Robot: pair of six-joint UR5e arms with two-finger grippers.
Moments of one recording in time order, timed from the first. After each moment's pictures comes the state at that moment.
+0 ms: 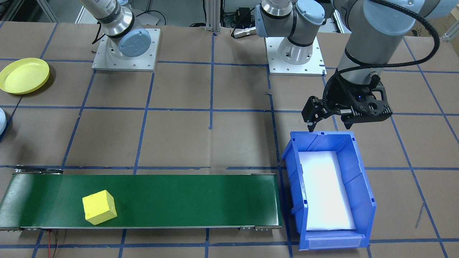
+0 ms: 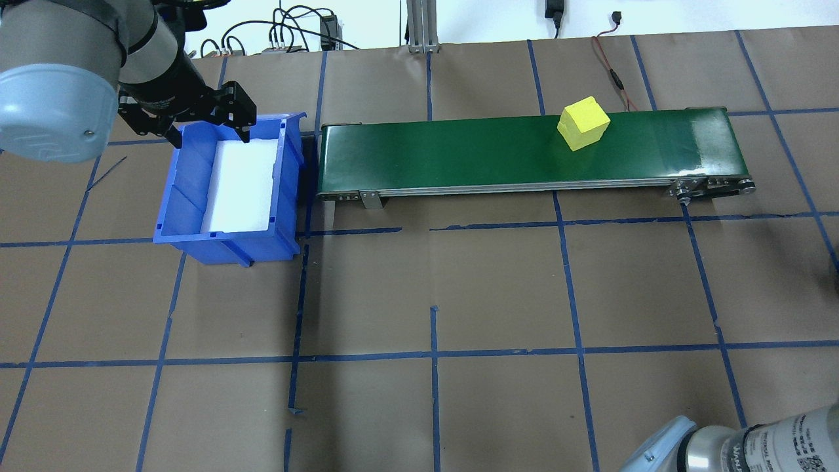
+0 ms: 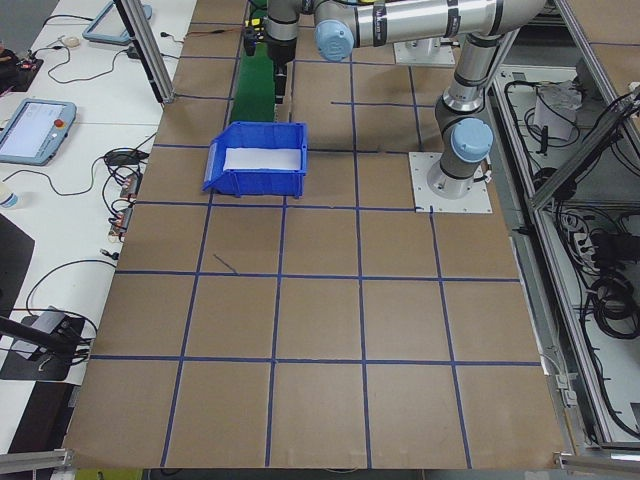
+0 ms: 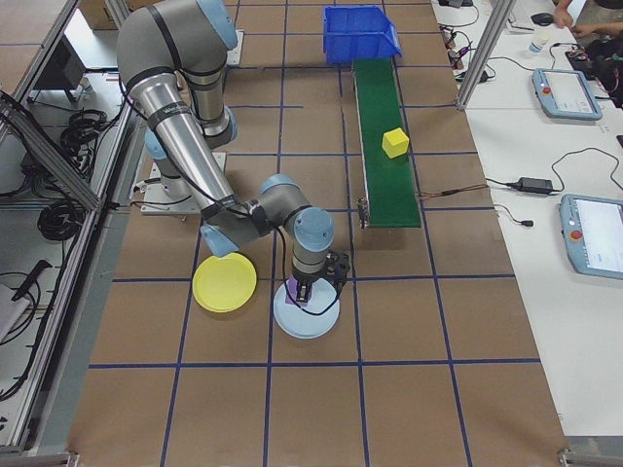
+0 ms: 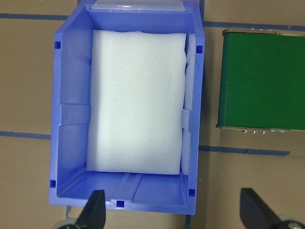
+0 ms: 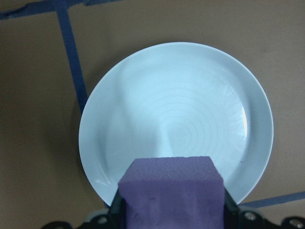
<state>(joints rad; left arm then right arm) -1.51 -1.65 -1.62 -1.31 1.62 -0.01 0.58 -1.22 1.78 -2.13 -1.66 -0.83</state>
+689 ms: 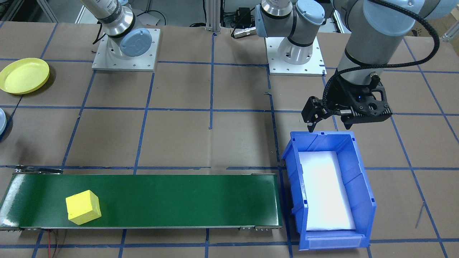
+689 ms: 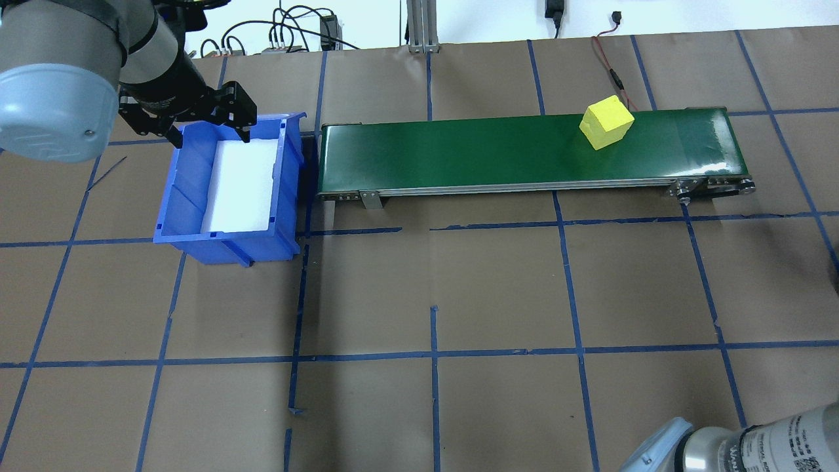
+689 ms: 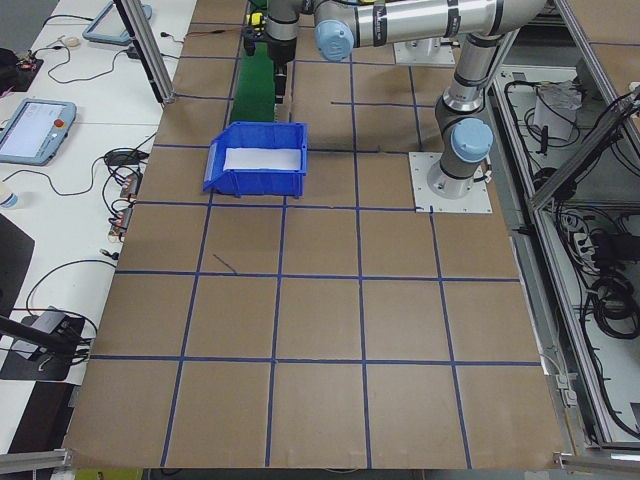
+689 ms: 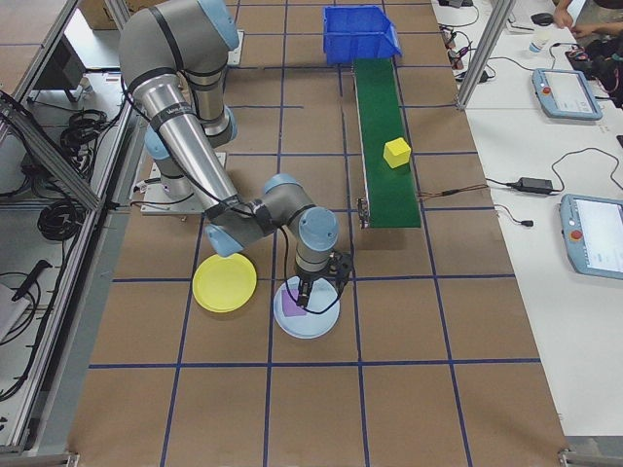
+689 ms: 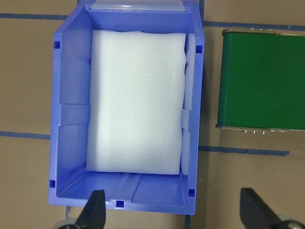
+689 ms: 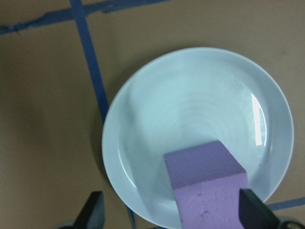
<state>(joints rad) -1.51 -1.65 -1.62 -1.31 1.62 -0.01 0.64 -1.22 1.76 -2.08 -1.64 -0.77</state>
